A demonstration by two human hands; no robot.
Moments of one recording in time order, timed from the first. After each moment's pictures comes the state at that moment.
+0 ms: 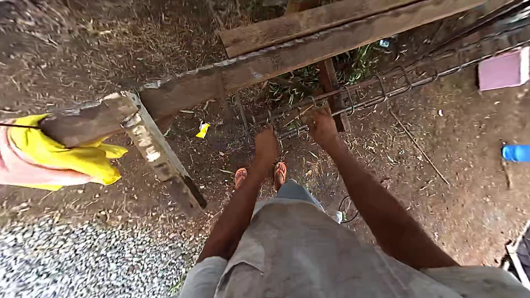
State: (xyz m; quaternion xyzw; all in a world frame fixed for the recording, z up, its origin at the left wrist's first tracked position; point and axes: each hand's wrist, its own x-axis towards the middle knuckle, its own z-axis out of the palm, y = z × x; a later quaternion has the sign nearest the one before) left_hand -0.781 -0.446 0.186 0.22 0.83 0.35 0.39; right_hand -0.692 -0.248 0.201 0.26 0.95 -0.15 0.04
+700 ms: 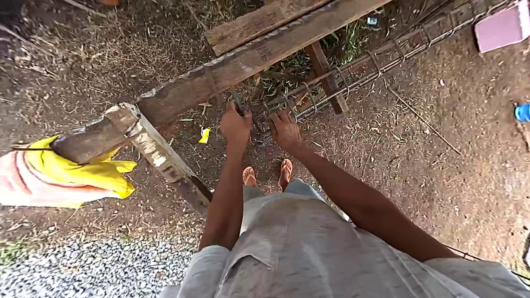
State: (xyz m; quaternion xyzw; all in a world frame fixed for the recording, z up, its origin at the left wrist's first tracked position) left_hand -0.855 -0.471 0.184 0.15 0.92 0.29 0.24; right_hand -0.720 -0.357 0.149 0.26 0.95 -0.16 -0.01
